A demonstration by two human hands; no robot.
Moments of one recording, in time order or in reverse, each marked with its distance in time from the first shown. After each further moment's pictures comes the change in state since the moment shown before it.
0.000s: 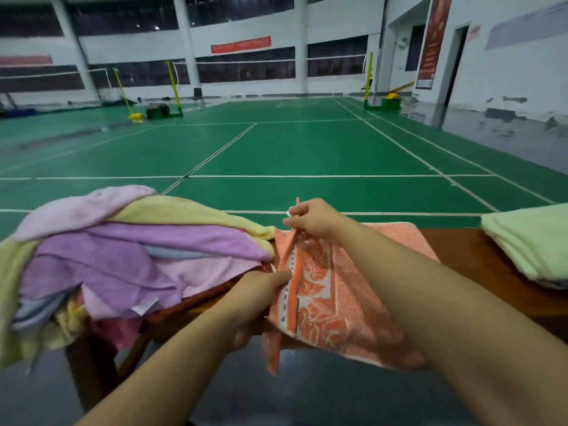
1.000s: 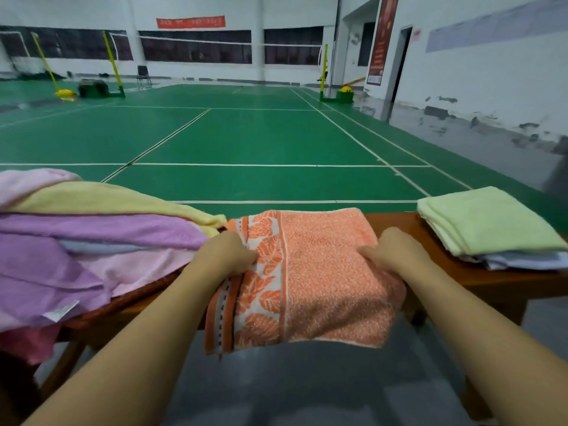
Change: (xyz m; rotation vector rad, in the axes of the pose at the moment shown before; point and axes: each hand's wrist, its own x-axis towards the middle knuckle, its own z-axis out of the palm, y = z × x) left_hand 0.087 0.032 0.020 1.181 0.328 0.109; right_hand -0.123 0.104 -0.136 -0.816 0.411 0.502
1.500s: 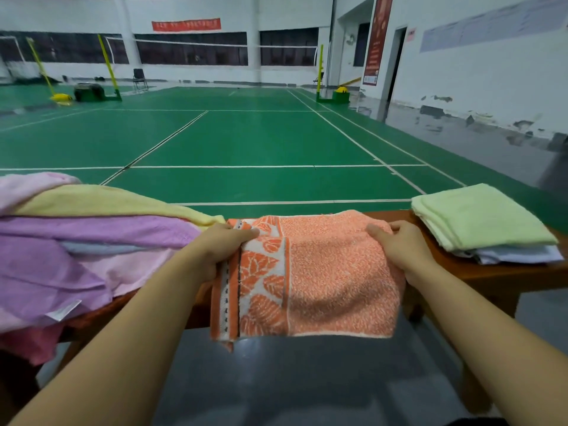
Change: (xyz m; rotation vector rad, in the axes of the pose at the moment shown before) left_hand -0.010 -0.010 -0.017 -0.928 -0.268 -0.092; right_hand -0.009 0.014 -0.001 0.797 0.142 0.011
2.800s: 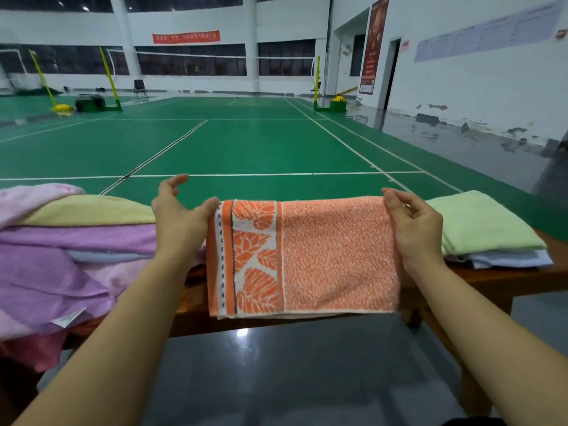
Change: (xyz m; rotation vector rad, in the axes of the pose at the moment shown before) left_hand -0.020 0.016 -0.030 -0.145 0.717 0.558; right_hand -0.007 -0.024 -0.018 0.492 0.192 -0.420
